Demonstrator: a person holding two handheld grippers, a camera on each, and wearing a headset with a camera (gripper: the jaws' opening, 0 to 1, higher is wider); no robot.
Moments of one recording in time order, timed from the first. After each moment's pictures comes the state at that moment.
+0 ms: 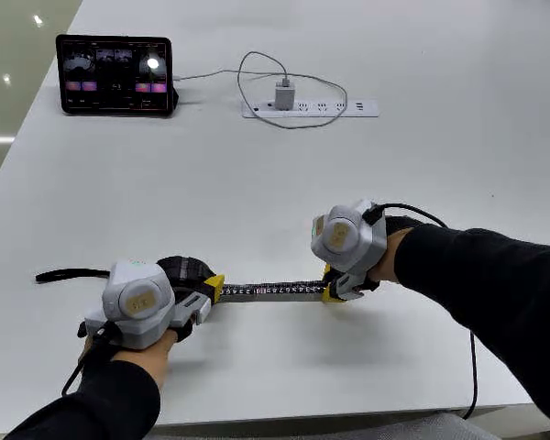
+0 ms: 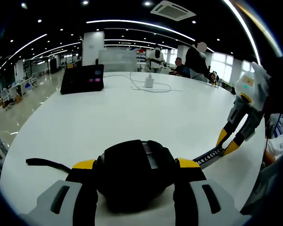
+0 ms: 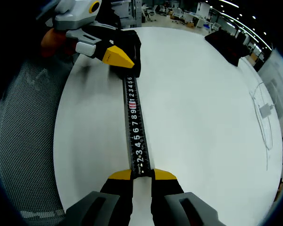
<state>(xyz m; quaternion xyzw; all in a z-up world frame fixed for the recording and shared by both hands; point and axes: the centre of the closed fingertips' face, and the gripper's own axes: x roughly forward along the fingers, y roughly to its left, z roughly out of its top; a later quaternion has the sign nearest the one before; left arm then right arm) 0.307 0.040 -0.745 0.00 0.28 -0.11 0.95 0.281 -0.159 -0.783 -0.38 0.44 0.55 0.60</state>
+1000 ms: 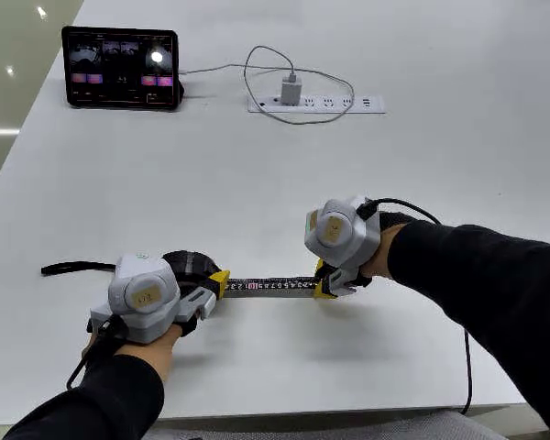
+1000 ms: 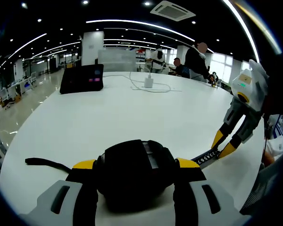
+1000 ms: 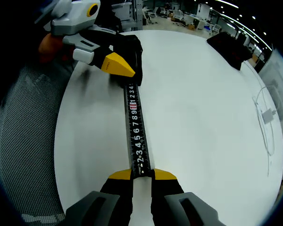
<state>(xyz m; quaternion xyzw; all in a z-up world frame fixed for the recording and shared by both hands) 0.308 0.041 -0.744 -0.01 0.28 -0.11 0.95 0.281 -0.138 -0.782 -0.37 0.43 0.56 0.61</state>
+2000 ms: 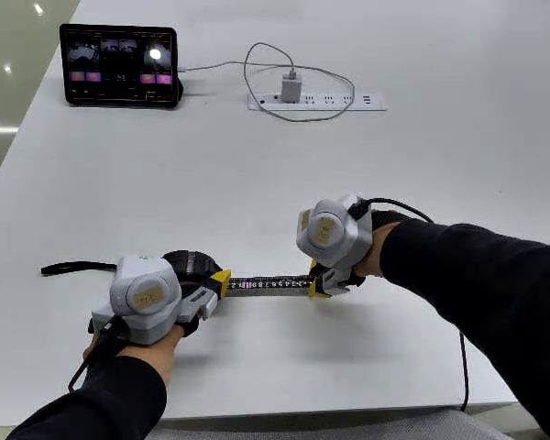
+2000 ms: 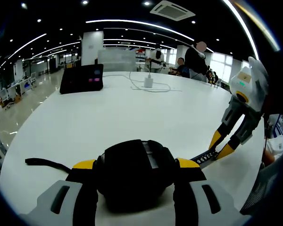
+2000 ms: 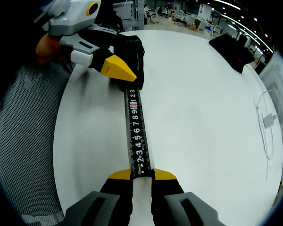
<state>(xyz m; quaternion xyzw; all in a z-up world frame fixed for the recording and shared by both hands) 0.307 0.041 -0.744 -0.01 0.28 -0.11 0.95 0.282 -0.128 -0.782 -0.38 0.43 0.56 0.60</state>
